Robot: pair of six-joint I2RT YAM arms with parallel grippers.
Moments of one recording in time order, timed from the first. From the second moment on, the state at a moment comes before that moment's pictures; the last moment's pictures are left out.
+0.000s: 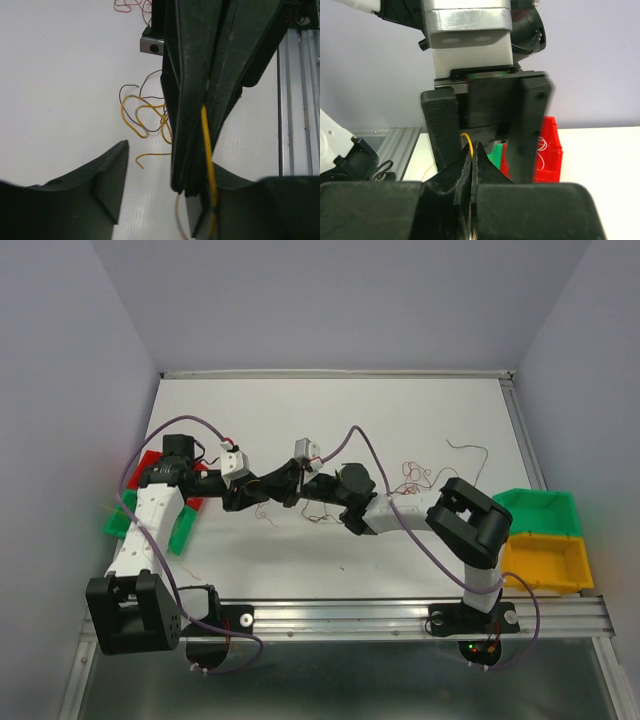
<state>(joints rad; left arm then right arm) 0.05 1.17 0.91 -0.85 1.24 1.13 0.97 1.89 1.04 1.27 -0.50 0.19</state>
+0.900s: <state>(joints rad) 0.10 1.10 0.93 -0.79 0.94 0.89 0.96 1.70 0.78 1.29 -0.27 0.17</state>
